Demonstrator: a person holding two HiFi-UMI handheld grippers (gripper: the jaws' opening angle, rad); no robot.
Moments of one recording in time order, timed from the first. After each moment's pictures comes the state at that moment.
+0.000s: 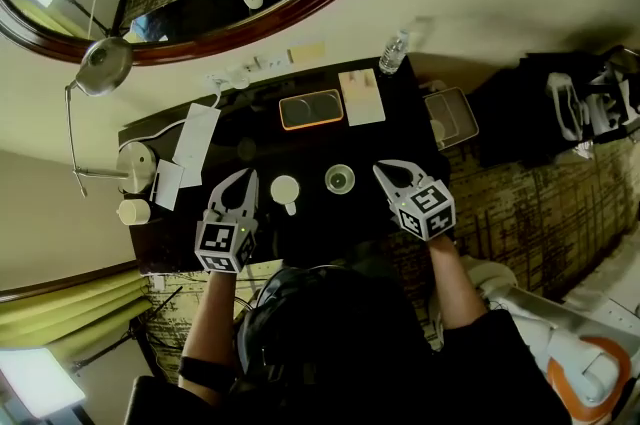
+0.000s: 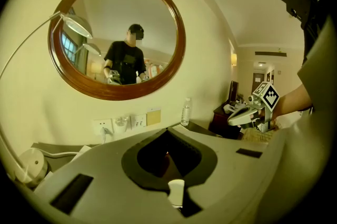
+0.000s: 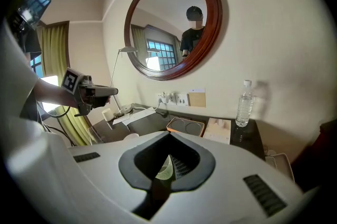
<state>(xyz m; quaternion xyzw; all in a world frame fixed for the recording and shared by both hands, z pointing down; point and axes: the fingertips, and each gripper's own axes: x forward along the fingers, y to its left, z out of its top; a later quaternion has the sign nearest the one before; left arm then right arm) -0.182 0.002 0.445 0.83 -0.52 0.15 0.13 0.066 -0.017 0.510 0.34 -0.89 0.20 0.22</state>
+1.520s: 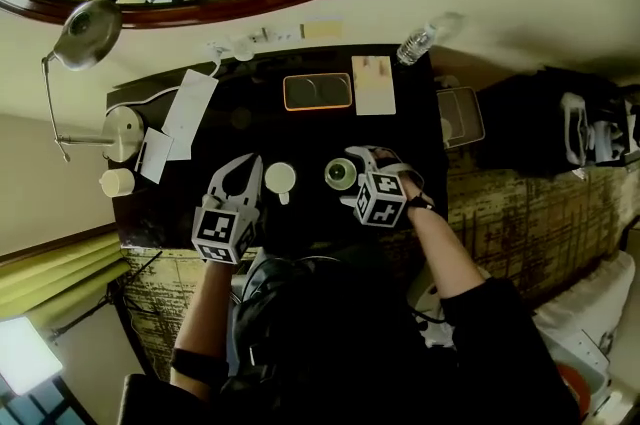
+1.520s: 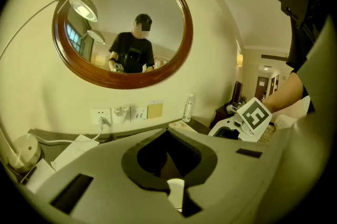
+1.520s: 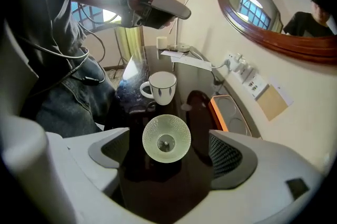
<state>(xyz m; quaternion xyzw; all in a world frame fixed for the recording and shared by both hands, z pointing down) -0.173 -0.012 0.473 0.82 -0.53 0.15 0.16 -0.009 0.014 0.623 -0.01 -0.85 -0.04 0.53</state>
